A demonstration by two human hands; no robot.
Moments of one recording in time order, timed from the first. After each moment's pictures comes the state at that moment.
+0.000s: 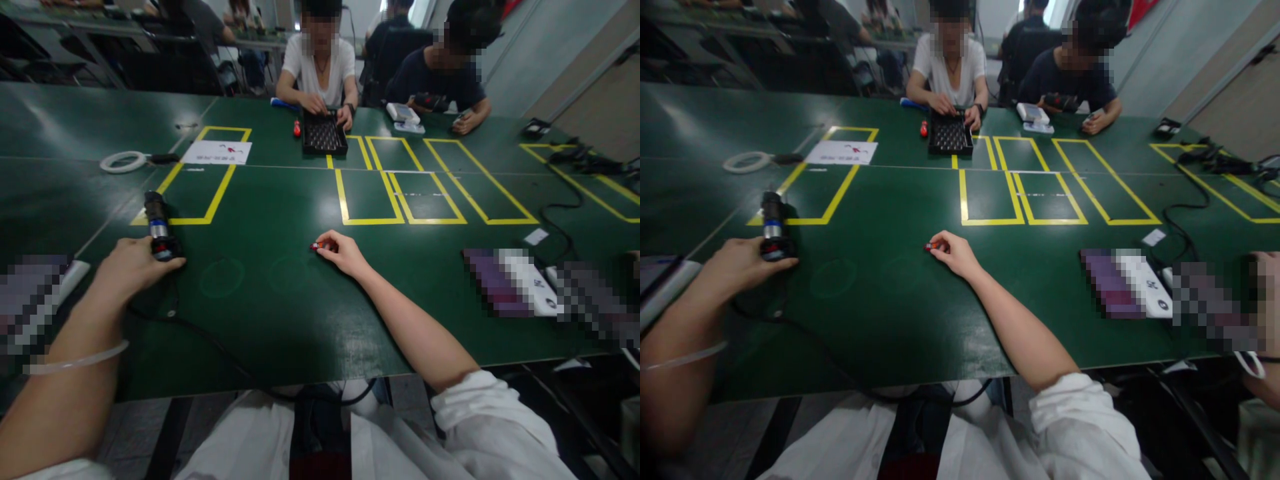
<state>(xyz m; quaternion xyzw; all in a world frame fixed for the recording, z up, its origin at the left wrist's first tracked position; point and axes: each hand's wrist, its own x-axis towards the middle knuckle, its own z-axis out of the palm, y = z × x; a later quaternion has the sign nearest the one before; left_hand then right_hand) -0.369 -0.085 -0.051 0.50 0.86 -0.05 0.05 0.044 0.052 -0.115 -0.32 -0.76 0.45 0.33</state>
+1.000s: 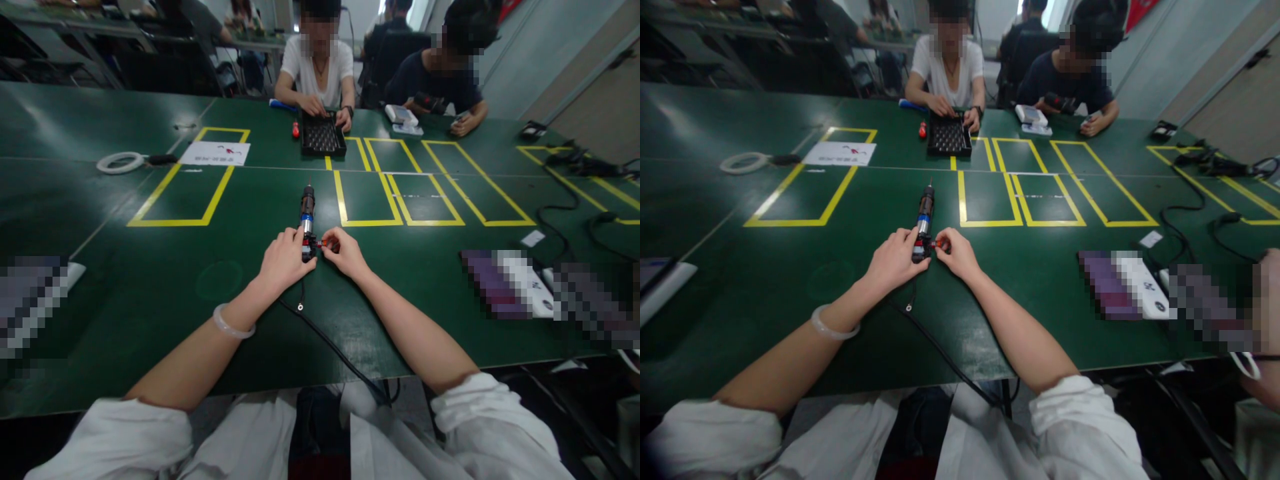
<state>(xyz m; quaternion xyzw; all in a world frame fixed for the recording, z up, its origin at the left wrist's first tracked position) -0.115 -0.024 -0.060 0.72 0.69 0.04 -0.03 0.048 0.056 -0.122 -0.34 -0.78 0.35 0.38</state>
